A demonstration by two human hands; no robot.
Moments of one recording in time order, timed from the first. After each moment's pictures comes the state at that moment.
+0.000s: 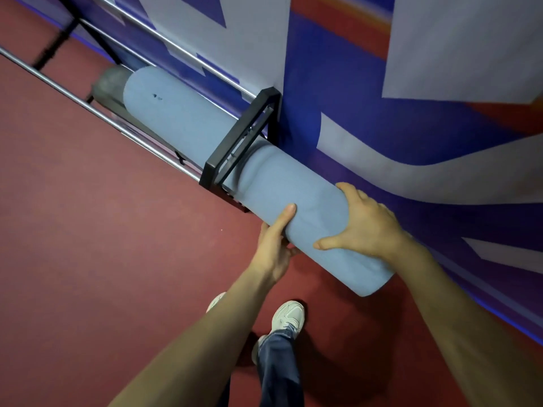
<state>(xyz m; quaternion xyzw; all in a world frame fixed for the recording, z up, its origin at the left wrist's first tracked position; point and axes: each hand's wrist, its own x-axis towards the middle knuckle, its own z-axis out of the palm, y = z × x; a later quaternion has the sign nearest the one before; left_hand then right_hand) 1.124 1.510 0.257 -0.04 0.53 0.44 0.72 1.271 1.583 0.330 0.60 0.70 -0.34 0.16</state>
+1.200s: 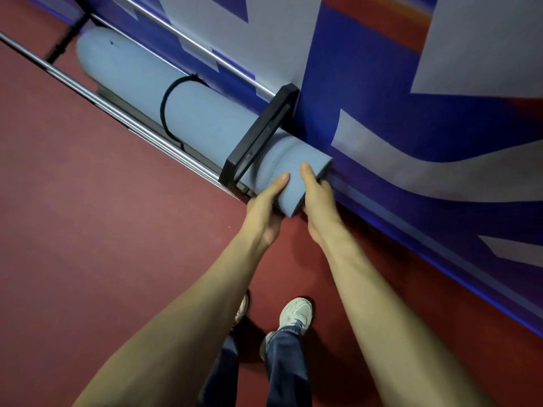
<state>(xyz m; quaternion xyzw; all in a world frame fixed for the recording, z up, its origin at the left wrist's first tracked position) 1.078 1.550 0.263 -0.10 0.52 0.52 0.67 1.163 1.582 0.270 0.69 0.20 -0.63 -0.28</state>
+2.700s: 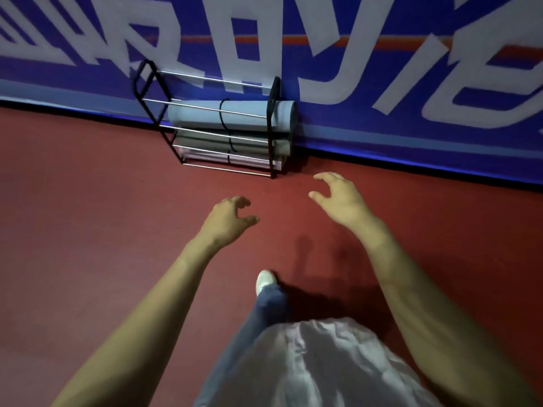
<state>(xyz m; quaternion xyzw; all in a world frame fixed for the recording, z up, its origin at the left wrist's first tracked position) 0.828 1.070 0.587 0.69 0.63 0.07 0.35 1.065 1.060 0.600 0.72 0.62 -0.29 -0.16</state>
